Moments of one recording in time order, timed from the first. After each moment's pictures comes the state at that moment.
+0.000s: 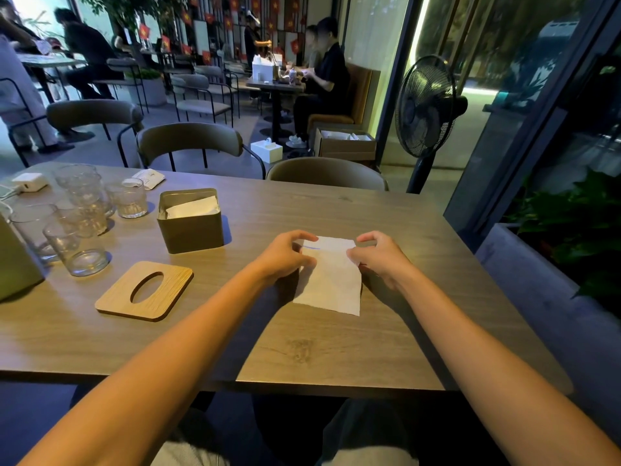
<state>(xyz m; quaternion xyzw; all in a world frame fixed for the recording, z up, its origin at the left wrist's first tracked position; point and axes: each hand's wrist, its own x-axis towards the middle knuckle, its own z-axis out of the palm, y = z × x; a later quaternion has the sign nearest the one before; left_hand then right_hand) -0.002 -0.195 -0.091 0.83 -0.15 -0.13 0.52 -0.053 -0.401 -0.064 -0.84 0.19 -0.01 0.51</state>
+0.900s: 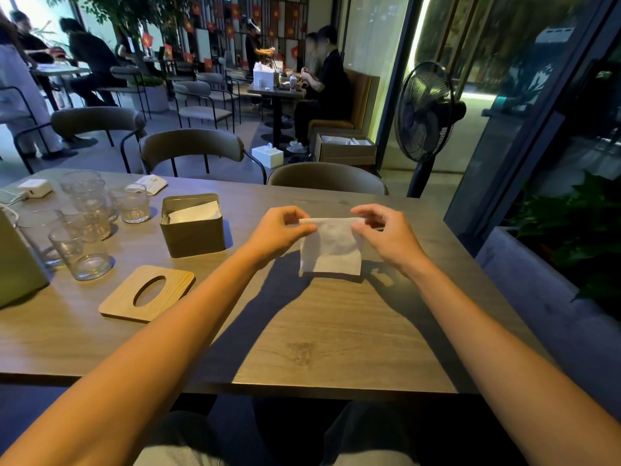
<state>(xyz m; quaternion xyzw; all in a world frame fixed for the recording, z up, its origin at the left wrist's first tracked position) -0.003 -0.183 -0.047 0.80 -0.20 0.00 0.56 -0.064 -0.407 -0.024 -0.86 -0.03 -0.16 0.48</state>
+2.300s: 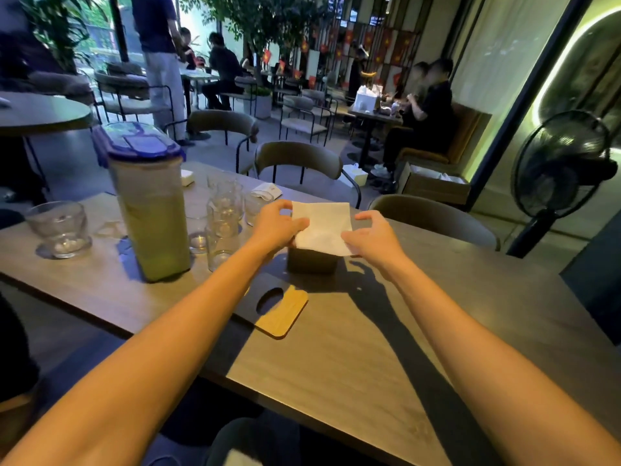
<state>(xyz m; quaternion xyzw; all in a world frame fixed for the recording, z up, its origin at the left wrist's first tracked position) 0.024 0.016 -0.029 0.77 0.06 0.10 0.62 0.034 -0.187 -0.011 -0.86 -0.04 0.00 0.52</state>
